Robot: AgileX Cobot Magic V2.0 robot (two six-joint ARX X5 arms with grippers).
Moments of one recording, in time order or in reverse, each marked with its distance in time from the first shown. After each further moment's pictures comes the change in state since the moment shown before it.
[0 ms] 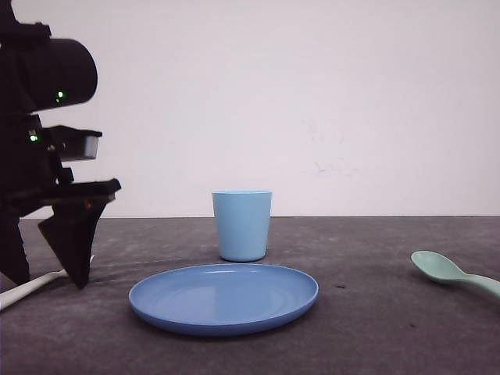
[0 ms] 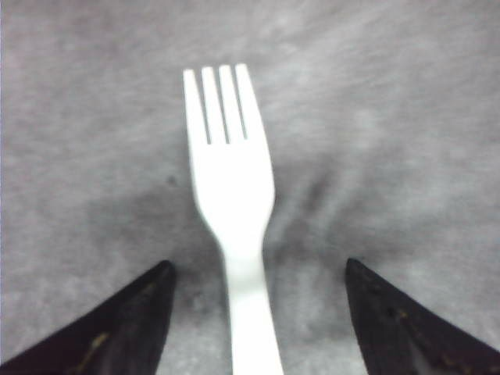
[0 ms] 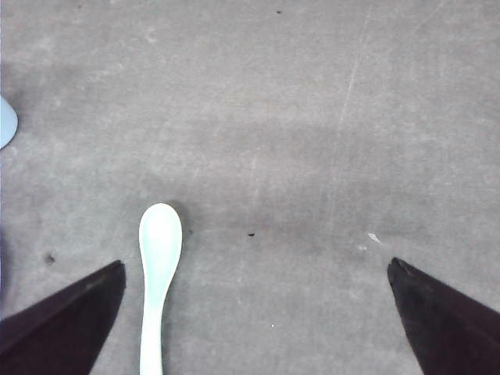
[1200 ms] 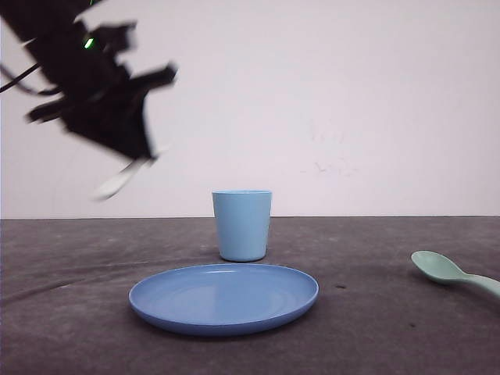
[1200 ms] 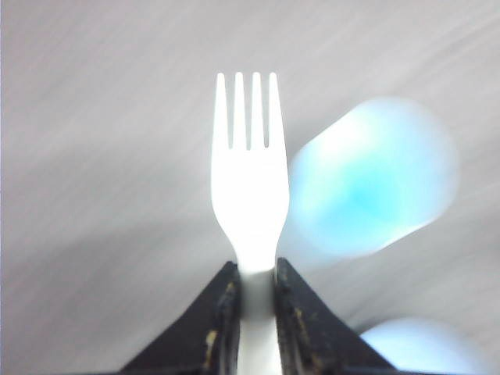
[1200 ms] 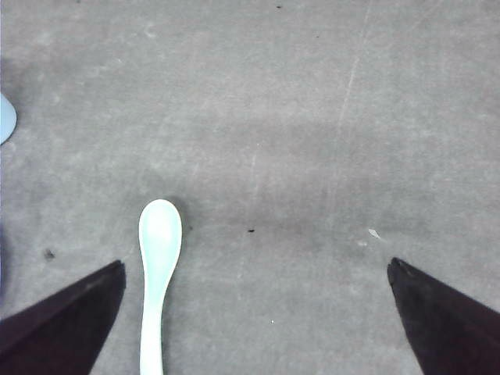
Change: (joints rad) left arm -0.075 -0.103 0.172 0.286 0.148 -0.012; right arm 0.000 0.000 0.000 -0.009 0.001 0.000
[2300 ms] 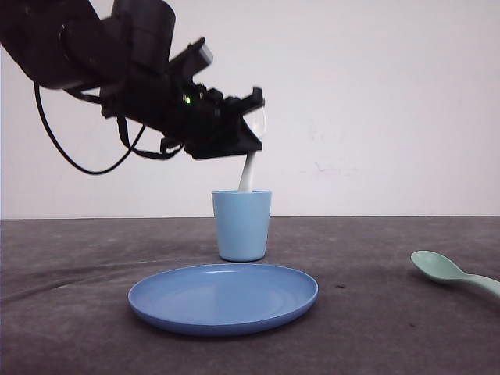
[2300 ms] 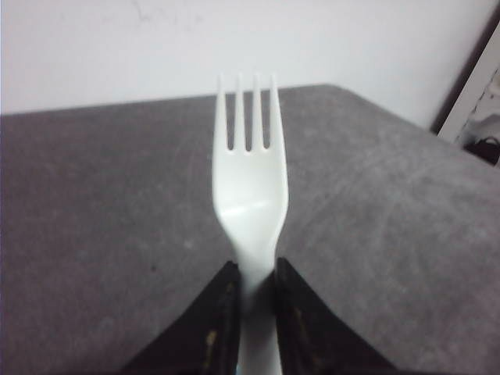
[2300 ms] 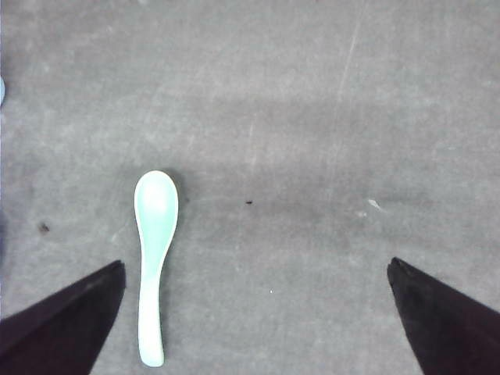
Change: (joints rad) left arm -0.074 0.397 0.000 0.830 0.088 0.037; right arm 0.000 0.000 0.000 -0.061 0.004 0.000
